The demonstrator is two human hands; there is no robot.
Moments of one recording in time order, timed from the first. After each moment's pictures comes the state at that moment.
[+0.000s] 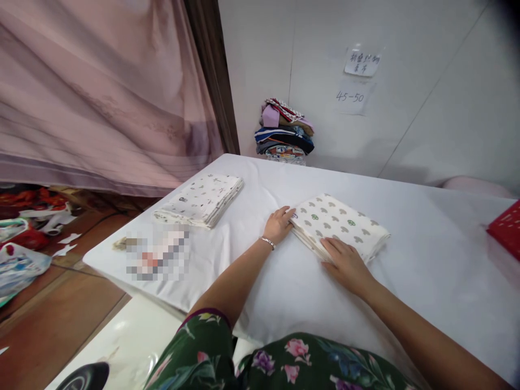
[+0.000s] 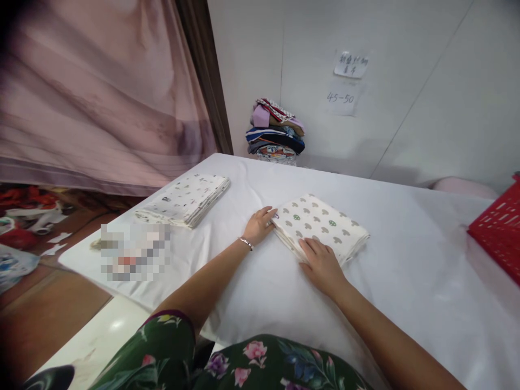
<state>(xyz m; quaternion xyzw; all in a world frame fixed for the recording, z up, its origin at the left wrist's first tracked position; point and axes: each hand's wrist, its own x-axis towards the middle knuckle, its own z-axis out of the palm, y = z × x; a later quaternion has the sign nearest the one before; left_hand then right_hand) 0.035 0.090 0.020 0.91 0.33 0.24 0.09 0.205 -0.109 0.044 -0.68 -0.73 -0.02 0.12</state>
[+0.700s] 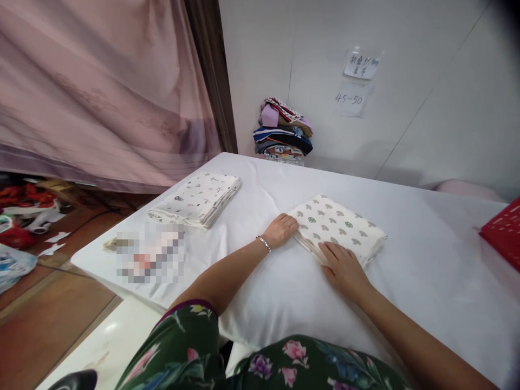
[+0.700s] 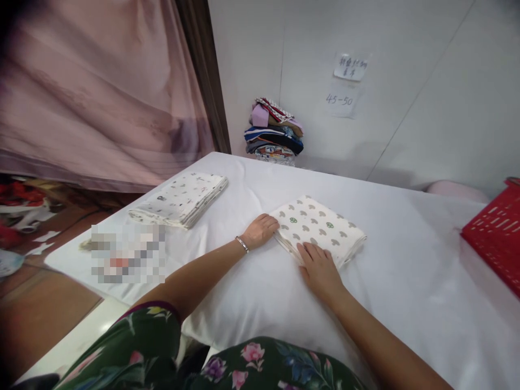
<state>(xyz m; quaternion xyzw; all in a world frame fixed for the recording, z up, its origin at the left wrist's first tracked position) 0.036 0.090 0.020 0.96 0.09 0.23 -0.10 0.201 -0.114 0.030 -0.67 -0.73 -0.10 0.08</state>
